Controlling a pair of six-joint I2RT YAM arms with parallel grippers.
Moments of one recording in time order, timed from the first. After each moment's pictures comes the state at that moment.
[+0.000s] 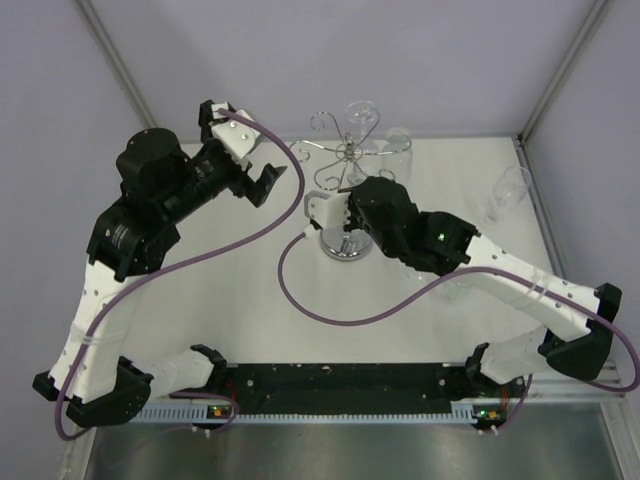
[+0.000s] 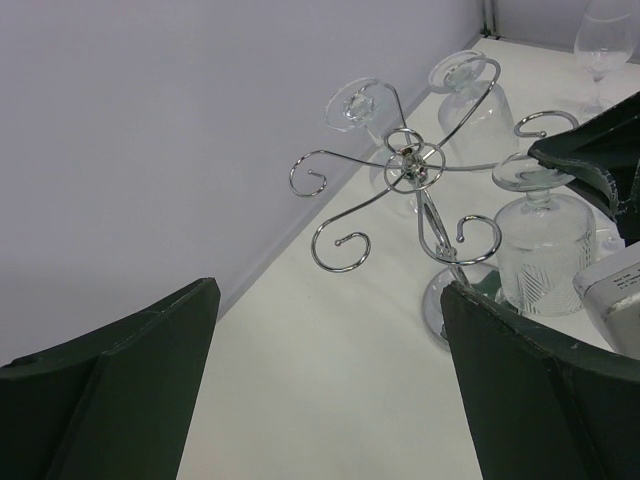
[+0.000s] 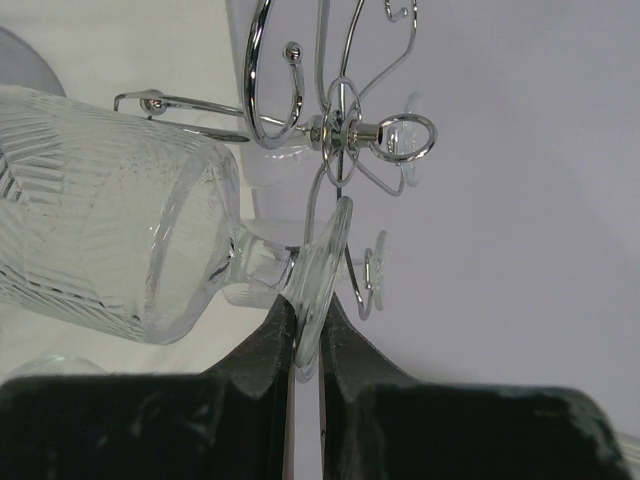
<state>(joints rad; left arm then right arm) -0.53 1.16 1.79 -0.71 0.17 0.42 1.06 1.36 1.51 -0.58 0.64 -1.09</state>
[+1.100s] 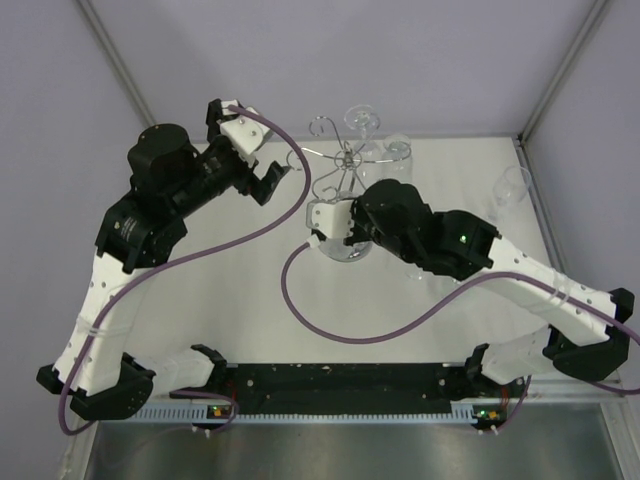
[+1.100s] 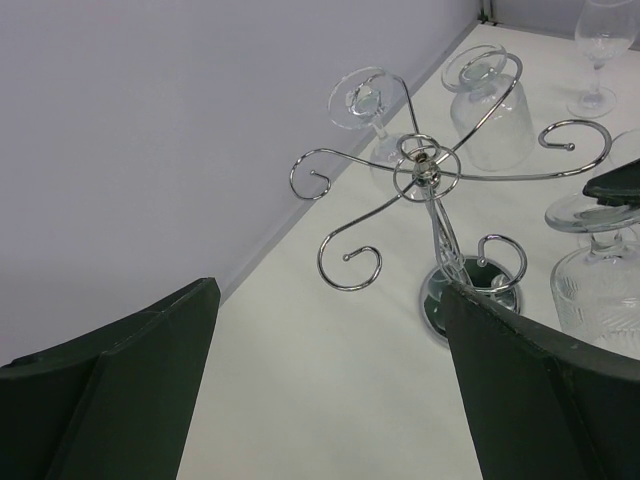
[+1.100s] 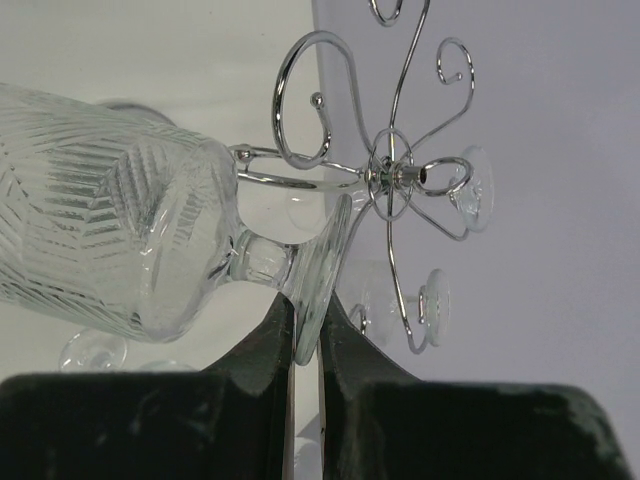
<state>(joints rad) -0.53 1.19 1.79 -0.71 0.17 0.41 1.12 1.33 1.61 -0.79 0.46 -0.89</state>
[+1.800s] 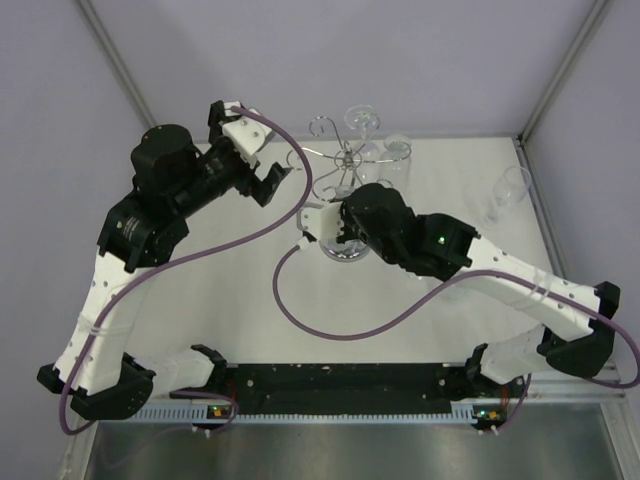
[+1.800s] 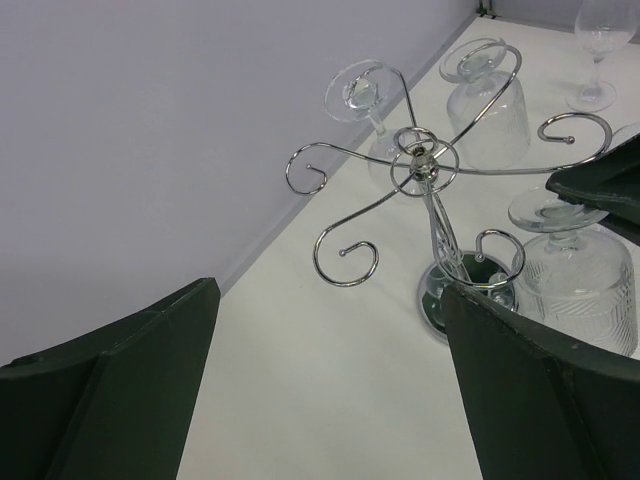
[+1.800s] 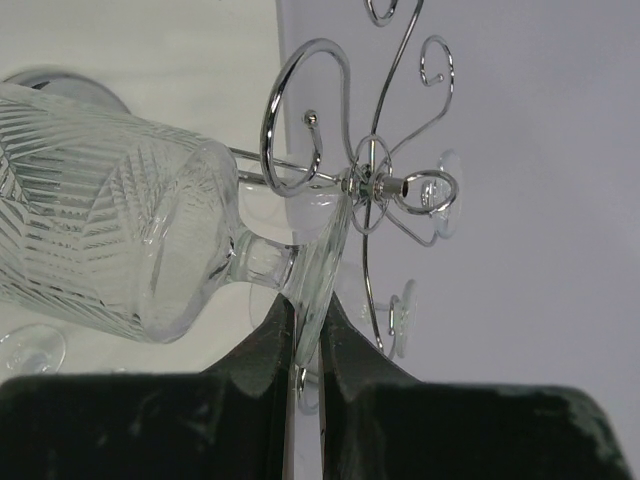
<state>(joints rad) -0.53 1.19 1.78 -0.71 0.17 0.41 1.12 1.37 1.57 -0.68 0.56 -1.00</state>
